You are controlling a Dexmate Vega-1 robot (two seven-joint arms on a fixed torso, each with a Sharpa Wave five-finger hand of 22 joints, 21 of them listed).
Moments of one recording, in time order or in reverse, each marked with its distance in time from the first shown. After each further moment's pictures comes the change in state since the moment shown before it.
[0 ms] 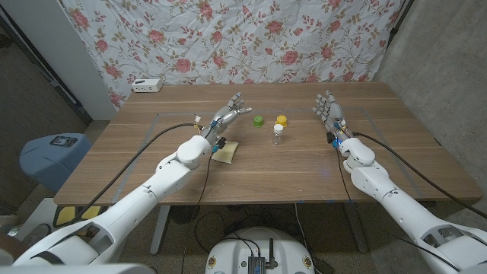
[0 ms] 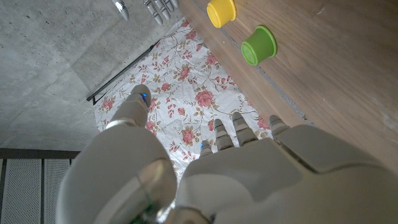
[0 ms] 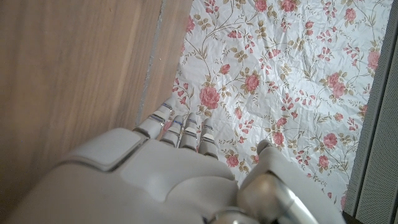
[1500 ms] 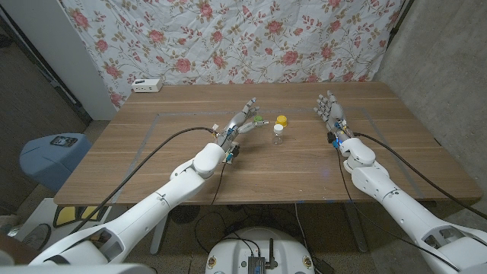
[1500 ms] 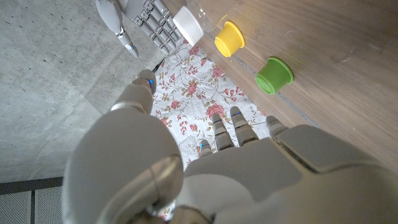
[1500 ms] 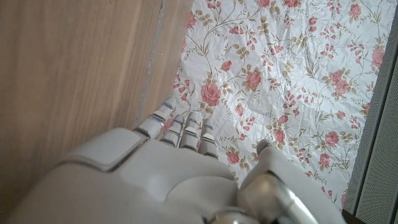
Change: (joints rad) left arm 0.020 -0.050 0.078 -0.025 0.208 0.000 0.118; left_hand 0.198 0.003 -0.101 0.019 0.041 0.000 0.007 0.014 0.000 0.076 0.004 0.016 0.000 0.085 -0.002 0.008 0.002 0.000 -0.044 0.016 0.000; right arm -0.004 -0.006 0.004 -0.017 -0.006 -0.013 -0.023; right_hand 0.000 0.000 0.004 -0.004 0.003 0.014 0.021 0.004 0.000 0.016 0.005 0.004 -0.003 0.009 -0.002 0.004 0.000 0.011 0.000 0.000 -0.002
